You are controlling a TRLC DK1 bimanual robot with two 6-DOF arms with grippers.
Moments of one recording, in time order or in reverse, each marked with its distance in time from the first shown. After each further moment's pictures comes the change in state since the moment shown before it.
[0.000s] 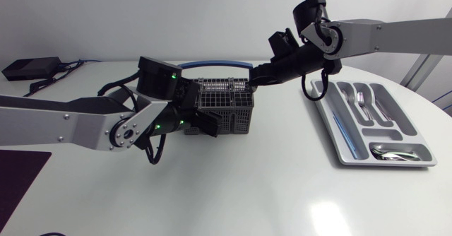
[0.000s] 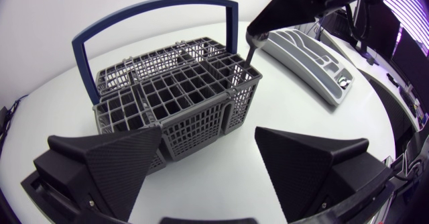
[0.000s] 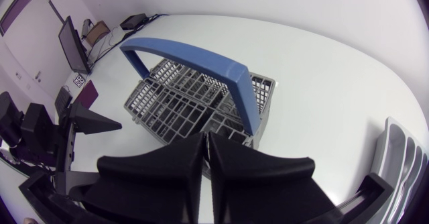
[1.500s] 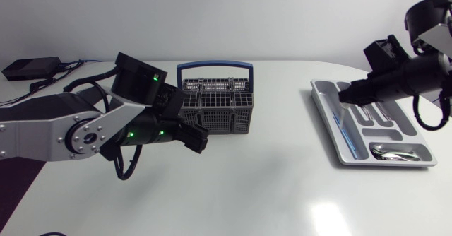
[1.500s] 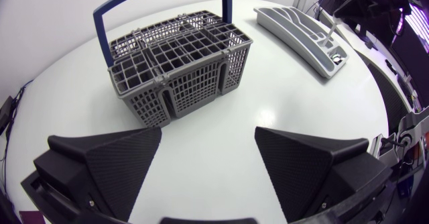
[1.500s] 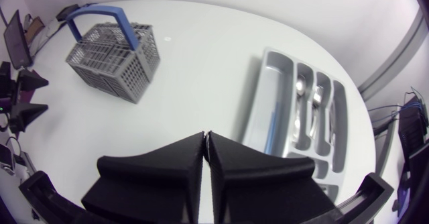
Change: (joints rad) left arm -0.015 -0.198 -0.046 -0.307 -0.003 -0.005; right arm -0.341 -0.507 -0.355 -0.248 0.270 -0.253
